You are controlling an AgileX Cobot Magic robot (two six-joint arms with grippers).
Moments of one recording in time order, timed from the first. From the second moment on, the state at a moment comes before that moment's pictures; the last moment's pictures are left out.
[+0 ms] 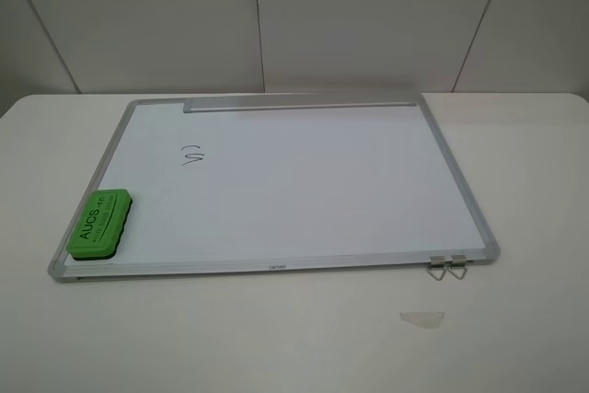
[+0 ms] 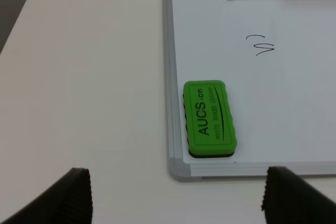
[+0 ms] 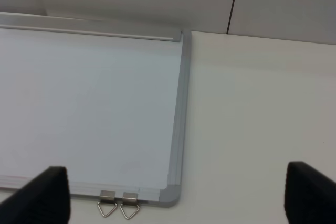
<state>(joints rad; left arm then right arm) -0.08 -0.01 -0.51 0.08 1.06 -0.12 0.04 0.00 -0.53 0.00 1.05 -0.05</state>
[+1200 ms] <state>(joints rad) -0.08 0.21 -0.59 0.08 1.09 -0.19 0.04 0.00 -0.53 0.00 1.05 -0.05</state>
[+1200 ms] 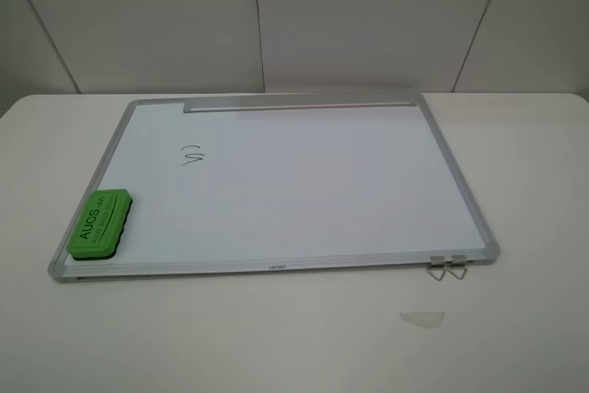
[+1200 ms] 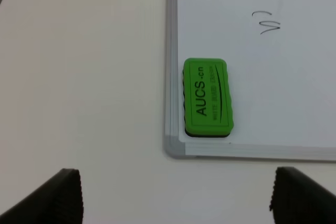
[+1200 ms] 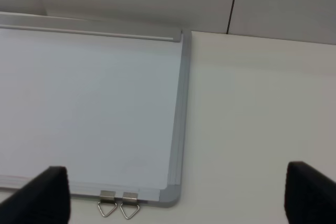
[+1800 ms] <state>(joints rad) -0.08 0.91 -0.74 0.02 1.06 -0.24 0.04 0.00 -0.53 0.00 1.05 -0.05</state>
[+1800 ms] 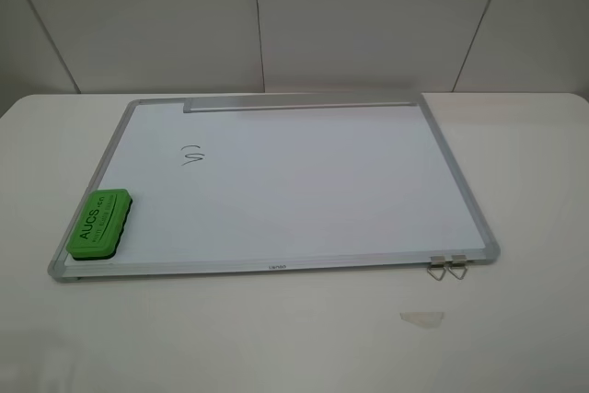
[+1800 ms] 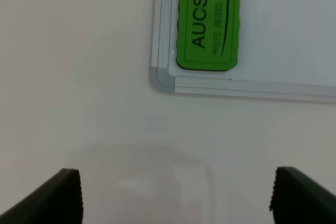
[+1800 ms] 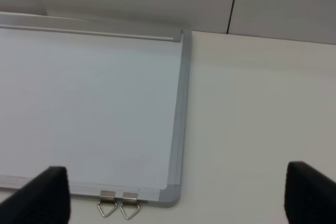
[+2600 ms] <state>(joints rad) -0.08 1.52 -0.74 -0.03 0.59 -0.32 0.04 0.00 -0.53 0.00 1.05 -0.05</state>
